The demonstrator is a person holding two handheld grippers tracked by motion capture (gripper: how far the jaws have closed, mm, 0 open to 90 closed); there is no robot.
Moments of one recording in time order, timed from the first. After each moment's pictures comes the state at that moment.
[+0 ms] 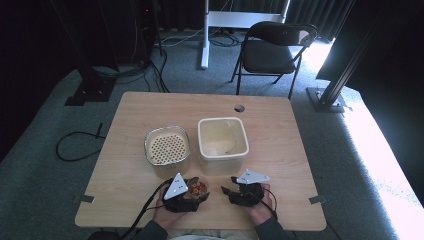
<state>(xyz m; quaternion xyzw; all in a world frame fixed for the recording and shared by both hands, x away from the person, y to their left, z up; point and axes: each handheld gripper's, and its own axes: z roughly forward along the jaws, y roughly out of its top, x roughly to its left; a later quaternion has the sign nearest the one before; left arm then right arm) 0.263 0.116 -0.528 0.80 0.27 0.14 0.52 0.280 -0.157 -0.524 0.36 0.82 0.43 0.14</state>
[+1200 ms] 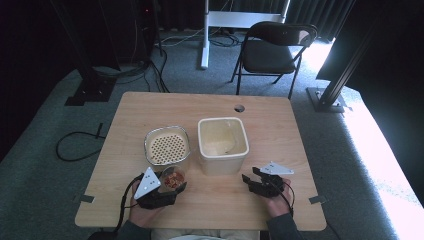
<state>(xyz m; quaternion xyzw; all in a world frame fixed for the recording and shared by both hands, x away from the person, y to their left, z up) 0.251 0.179 -0.475 0.76 0.30 0.21 0.53 0.298 -0.216 -0.517 0.43 0.78 0.43 0.18</state>
